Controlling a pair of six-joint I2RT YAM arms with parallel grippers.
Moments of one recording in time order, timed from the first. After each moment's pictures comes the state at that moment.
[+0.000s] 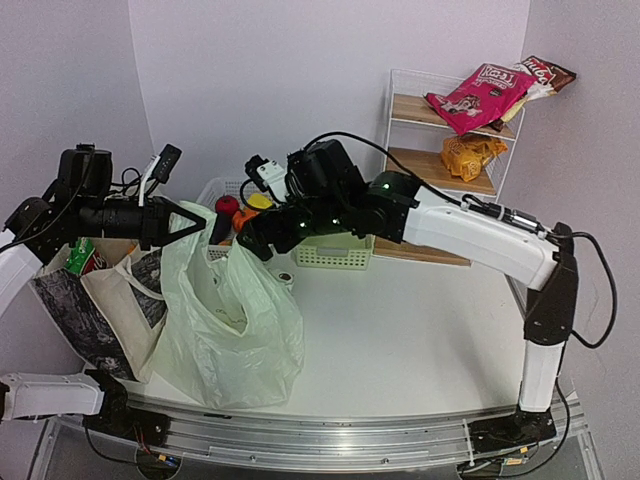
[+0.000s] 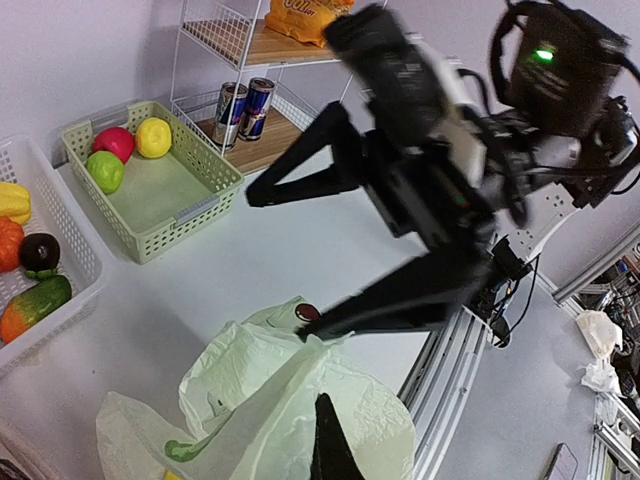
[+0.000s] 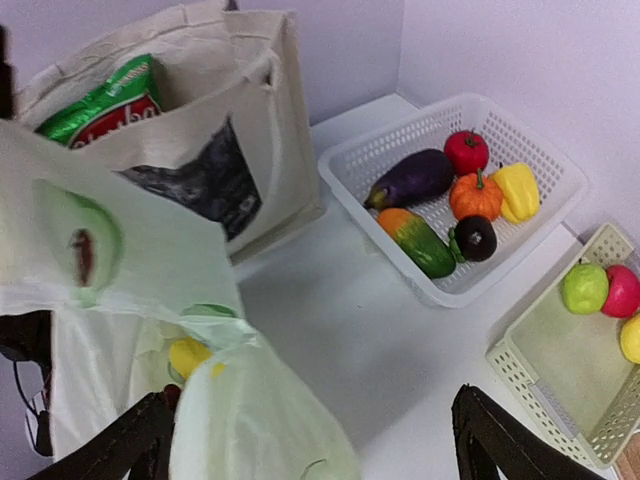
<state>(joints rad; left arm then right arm) -0.47 0.96 1.21 -0.70 0.63 -0.07 1.11 1.95 2.00 -0.55 0.08 0.10</state>
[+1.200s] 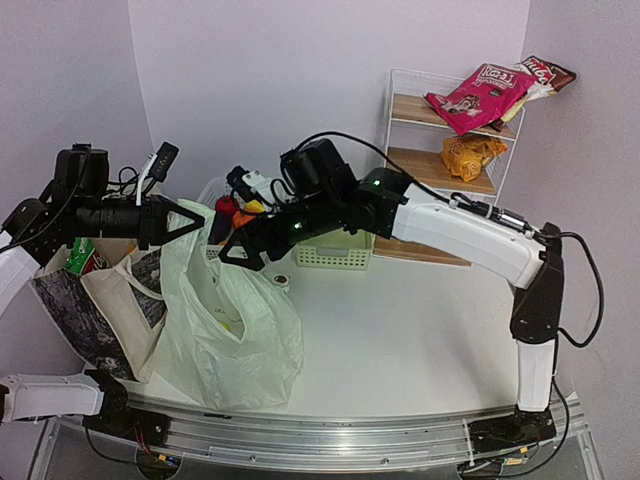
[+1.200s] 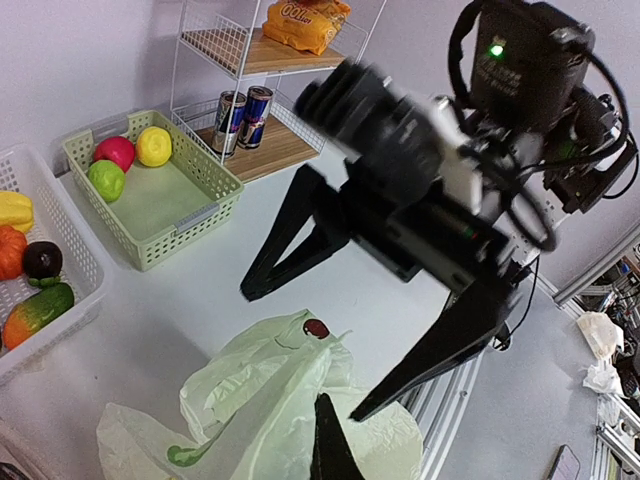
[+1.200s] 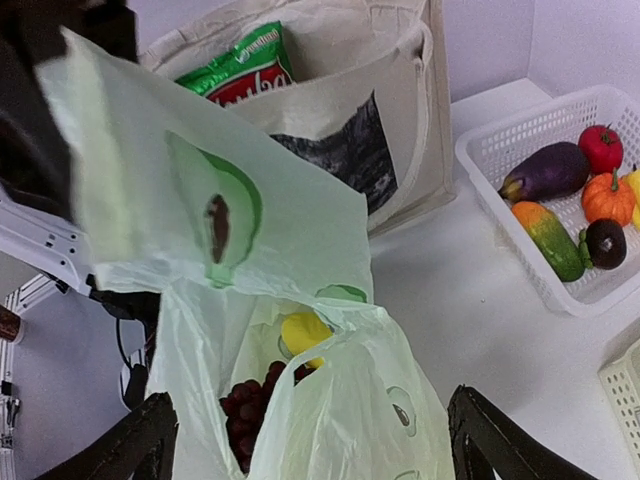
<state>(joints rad) -0.47 0.95 1.21 -0.69 0.63 -0.08 1.07 2.02 2.10 -0.61 -0.29 0.13</state>
